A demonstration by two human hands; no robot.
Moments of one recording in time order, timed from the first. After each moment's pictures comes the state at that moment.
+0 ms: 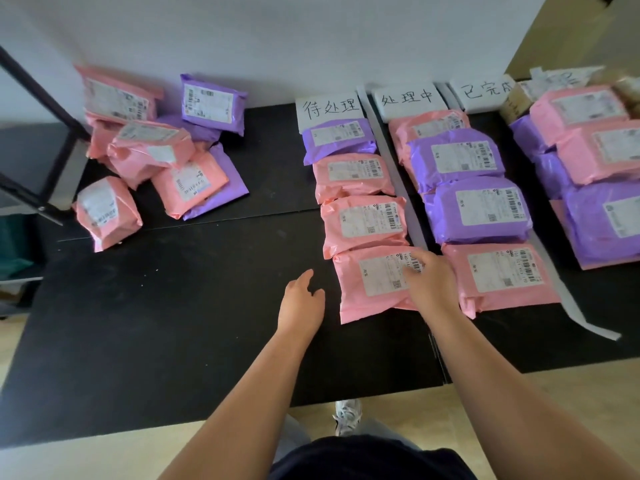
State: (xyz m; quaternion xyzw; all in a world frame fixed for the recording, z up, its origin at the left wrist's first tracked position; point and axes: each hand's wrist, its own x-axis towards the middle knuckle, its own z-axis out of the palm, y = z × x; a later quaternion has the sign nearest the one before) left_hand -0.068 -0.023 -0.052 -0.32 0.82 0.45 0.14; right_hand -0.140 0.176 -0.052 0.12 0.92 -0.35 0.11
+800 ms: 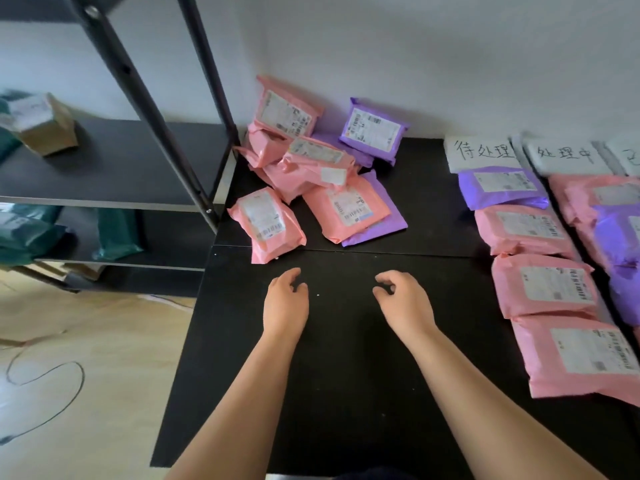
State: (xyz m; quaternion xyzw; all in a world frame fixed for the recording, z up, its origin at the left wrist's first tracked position) left_hand -0.023 -0.383 -0.035 -0.41 0.77 0.49 0.01; right_hand -0.099 -0.205 -0.031 -0.04 0.94 -0.29 0.18
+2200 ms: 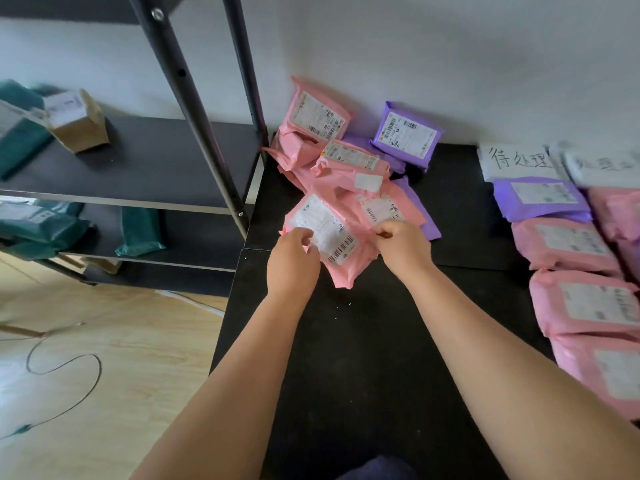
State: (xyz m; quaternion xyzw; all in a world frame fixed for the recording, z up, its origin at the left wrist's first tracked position) left_hand -0.055 -0.460 0.016 -0.35 0.85 0.39 -0.05; right_hand -0.158 -0.317 0.009 -0.10 0.93 -0.32 0.16
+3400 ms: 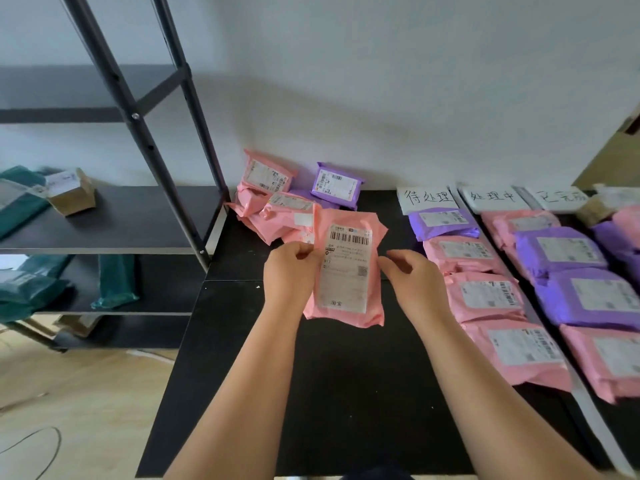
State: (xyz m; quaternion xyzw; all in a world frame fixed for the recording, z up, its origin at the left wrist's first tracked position) left_hand -0.018 -0.308 0.124 -0.30 0.81 0.49 -0.11; right_hand -0.069 -0.134 0.102 -0.03 0.89 -0.45 0.03
